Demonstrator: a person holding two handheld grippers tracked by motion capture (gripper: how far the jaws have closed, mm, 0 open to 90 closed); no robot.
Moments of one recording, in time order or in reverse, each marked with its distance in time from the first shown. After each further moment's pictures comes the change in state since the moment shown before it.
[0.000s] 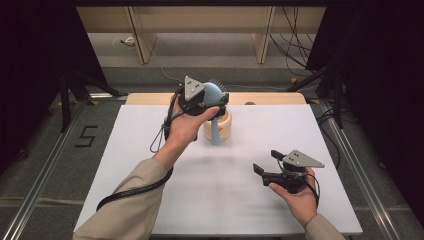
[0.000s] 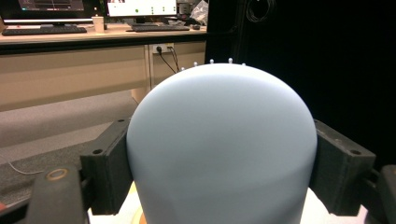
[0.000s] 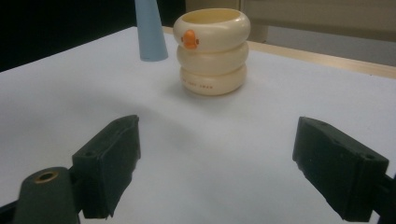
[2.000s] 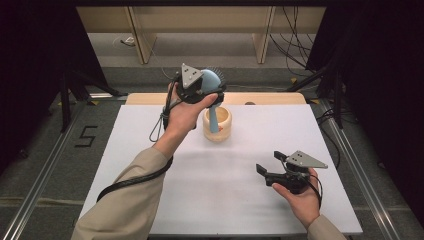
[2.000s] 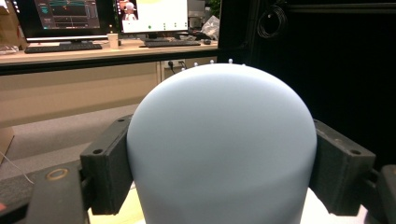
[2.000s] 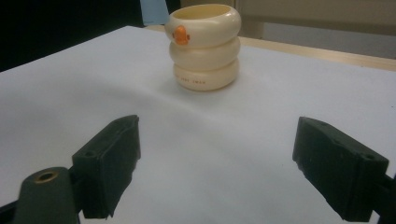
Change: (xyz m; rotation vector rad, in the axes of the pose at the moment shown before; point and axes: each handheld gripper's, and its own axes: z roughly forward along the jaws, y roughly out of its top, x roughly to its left) left arm 0.011 0.022 0.009 -0.053 0.043 0.009; right arm -0.006 -0.004 -0.004 0.001 -0.012 0.024
